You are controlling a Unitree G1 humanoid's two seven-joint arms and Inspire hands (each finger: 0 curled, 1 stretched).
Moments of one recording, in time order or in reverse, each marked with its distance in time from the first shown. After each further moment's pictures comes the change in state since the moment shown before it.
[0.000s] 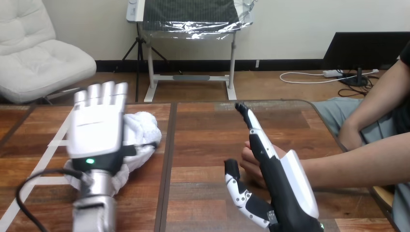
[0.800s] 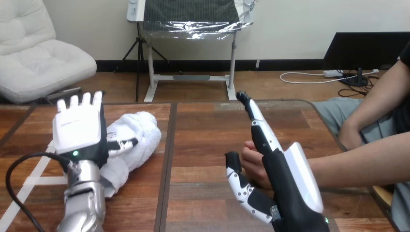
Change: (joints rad) left arm -0.176 0.047 -0.040 0.302 -0.193 -0.036 0.091; right arm -0.011 -0.013 -0.008 -0.036 -0.008 -0.005 0.000
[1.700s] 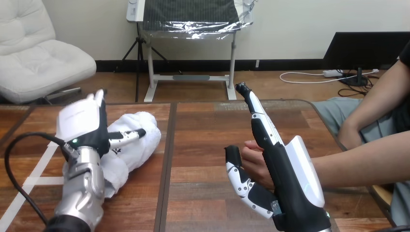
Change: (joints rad) left arm -0.129 0.029 -0.026 0.115 -0.220 -0.025 -0.222; right arm -0.029 -0.010 -0.005 0.000 0.005 -0.014 0.000
